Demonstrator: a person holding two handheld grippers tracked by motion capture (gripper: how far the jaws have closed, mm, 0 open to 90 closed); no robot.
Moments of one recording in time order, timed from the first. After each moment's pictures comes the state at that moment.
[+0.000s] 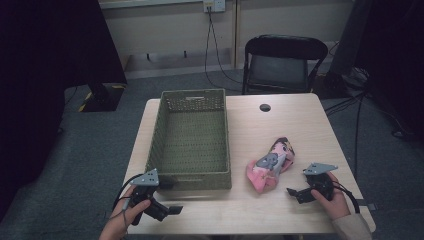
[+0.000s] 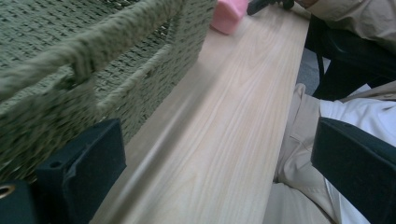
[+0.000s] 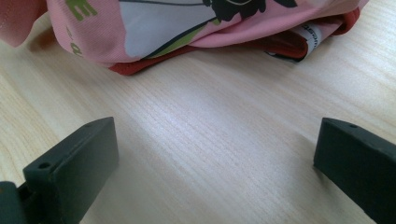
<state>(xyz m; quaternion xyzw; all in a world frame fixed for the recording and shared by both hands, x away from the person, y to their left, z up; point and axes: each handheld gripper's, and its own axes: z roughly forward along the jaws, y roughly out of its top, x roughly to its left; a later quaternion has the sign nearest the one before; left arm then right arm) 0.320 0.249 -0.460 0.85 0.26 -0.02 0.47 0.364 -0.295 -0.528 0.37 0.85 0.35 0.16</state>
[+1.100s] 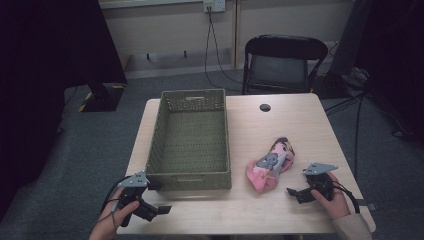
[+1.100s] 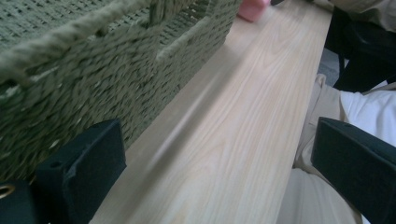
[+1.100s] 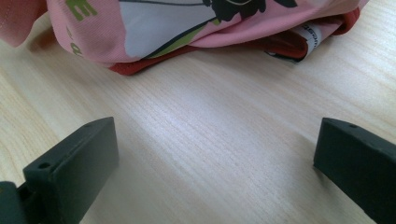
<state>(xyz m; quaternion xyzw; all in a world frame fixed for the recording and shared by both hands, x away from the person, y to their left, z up) 0.317 0.280 -0.468 0.85 0.28 0.00 0.46 0.364 -0.295 -0.527 0.37 0.85 0.35 0.16</state>
